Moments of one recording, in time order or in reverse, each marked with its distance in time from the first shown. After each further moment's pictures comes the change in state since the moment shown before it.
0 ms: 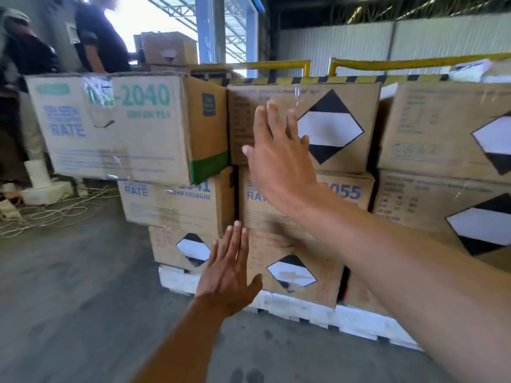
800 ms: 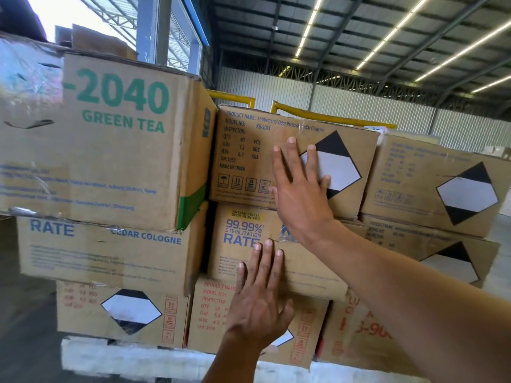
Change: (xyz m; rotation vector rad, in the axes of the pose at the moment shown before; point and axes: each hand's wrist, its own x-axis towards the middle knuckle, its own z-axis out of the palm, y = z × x) left_hand 0.097 0.050 0.067 -0.303 0.219 0.219; right_hand 0.049 0.061 0.064 -0.460 -0.030 0.142
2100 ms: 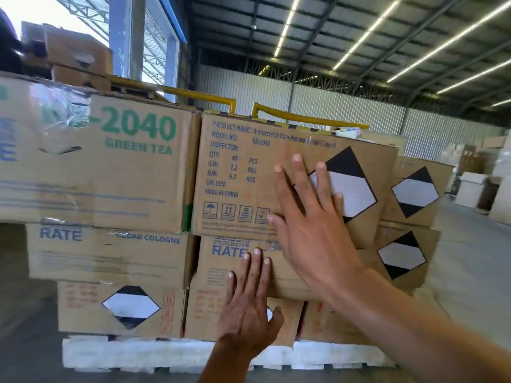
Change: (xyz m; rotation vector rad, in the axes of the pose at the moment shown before) left_hand -0.041 0.020 -0.041 -0.058 -0.017 0.021; right_hand -0.104 -0.008 -0.081 0.026 0.232 -0.069
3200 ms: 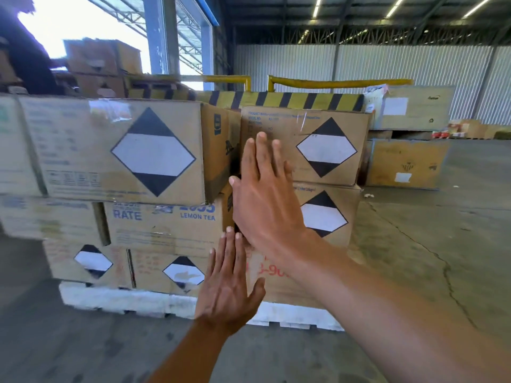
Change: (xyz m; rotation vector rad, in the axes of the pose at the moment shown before) left_hand 0.013 0.235 0.046 0.137 -0.031 -0.167; right_hand -0.077 0.213 -0.045 0.428 -0.160 0.054
